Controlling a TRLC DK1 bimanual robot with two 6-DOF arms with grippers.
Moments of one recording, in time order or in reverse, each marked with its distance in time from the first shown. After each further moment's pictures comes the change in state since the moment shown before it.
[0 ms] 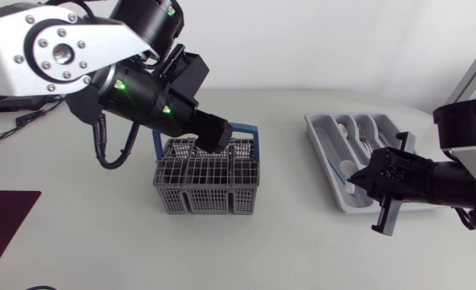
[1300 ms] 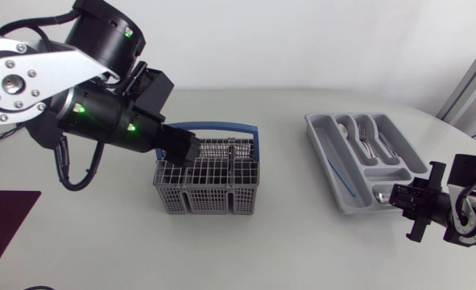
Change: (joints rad) left arm 0.077 -0.134 -0.160 0.003 -0.026 -0.010; right arm -0.428 0.455 -0.235 0.795 0.257 -0.466
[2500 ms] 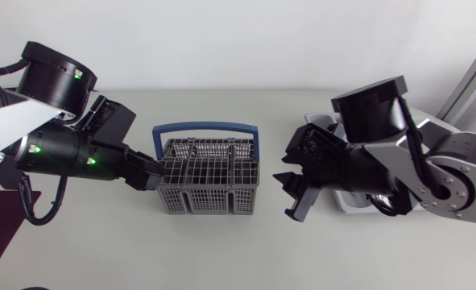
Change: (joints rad) left arm 0.152 -0.170 -0.247 0.066 0.109 0.095; right arm 0.959 -0.251 0.379 -0.616 -0.045 1.044
